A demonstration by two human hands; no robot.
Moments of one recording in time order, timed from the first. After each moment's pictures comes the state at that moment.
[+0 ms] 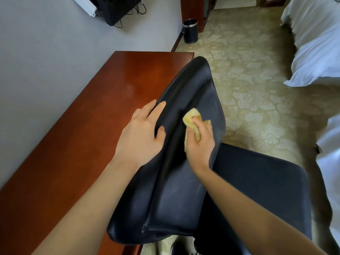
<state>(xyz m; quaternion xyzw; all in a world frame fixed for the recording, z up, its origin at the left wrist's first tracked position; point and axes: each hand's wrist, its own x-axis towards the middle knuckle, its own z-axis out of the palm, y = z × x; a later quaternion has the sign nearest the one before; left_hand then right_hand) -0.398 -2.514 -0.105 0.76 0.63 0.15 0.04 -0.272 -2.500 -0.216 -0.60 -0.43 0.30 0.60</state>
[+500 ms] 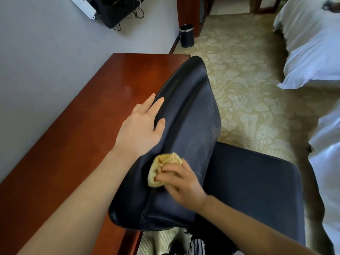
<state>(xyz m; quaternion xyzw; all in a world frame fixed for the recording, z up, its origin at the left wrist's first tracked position) -0.395 -2.521 -0.101 0.77 0.63 0.12 0.04 -0.267 -2.591 -0.244 -0.30 -0.79 0.14 0.51</state>
